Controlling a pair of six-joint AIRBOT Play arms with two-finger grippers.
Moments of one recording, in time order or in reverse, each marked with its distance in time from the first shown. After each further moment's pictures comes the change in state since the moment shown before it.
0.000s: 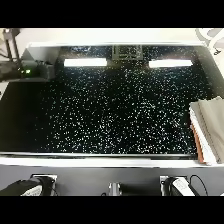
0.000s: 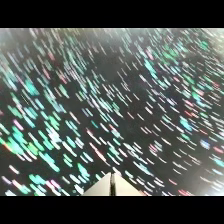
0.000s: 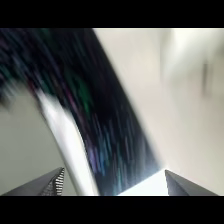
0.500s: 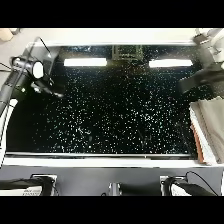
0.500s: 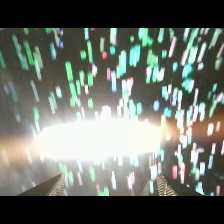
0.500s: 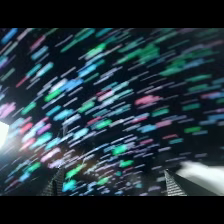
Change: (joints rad) left arm -0.121 -0.290 0.089 0.569 -0.458 -0.319; right arm 0.982 -0.212 0.066 -0.367 0.247 0.304
